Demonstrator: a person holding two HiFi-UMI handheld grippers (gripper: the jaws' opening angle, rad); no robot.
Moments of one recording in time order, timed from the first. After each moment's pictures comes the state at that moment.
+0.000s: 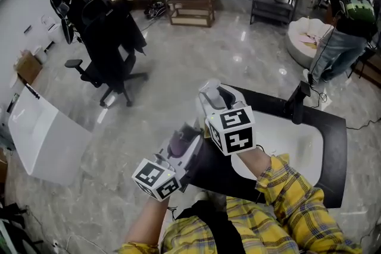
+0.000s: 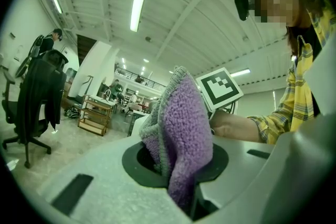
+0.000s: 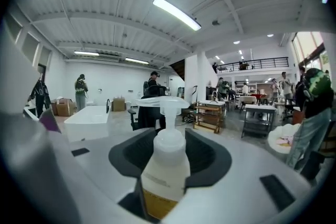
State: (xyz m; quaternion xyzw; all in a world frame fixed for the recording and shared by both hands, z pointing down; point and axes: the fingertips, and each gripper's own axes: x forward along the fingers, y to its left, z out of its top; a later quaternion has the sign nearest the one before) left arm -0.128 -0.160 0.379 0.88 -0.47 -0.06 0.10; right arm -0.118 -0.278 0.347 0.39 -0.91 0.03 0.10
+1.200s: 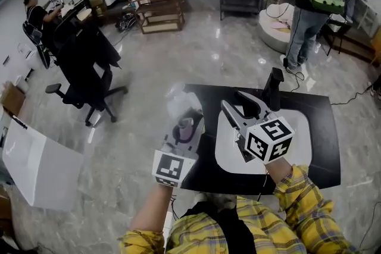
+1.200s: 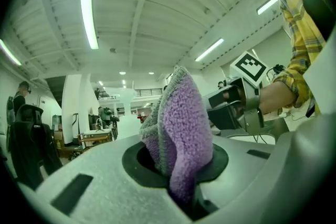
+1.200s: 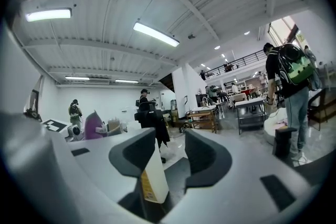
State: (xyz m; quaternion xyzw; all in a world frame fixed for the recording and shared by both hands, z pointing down) left arm -0.045 -0.216 0.372 0.88 -0.45 0.06 -0.11; right arm 0.035 -0.259 0.349 0.42 -0.90 0.09 -0.01
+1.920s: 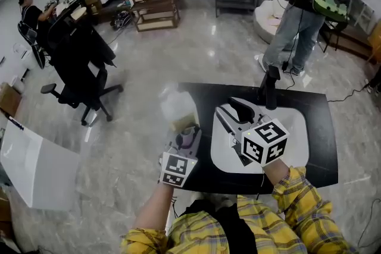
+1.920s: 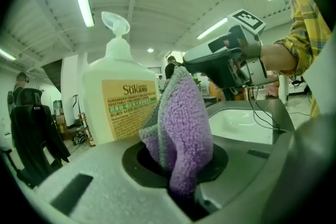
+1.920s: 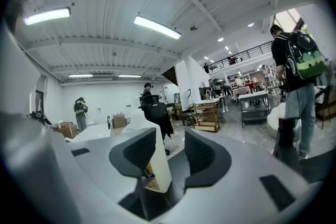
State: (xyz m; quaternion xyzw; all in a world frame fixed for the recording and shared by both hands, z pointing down) left arm -0.046 -0.228 0.487 0.88 -0.45 0.16 -0.03; right arm 0.031 -0.255 0.376 0.40 -0.91 0.11 0.02
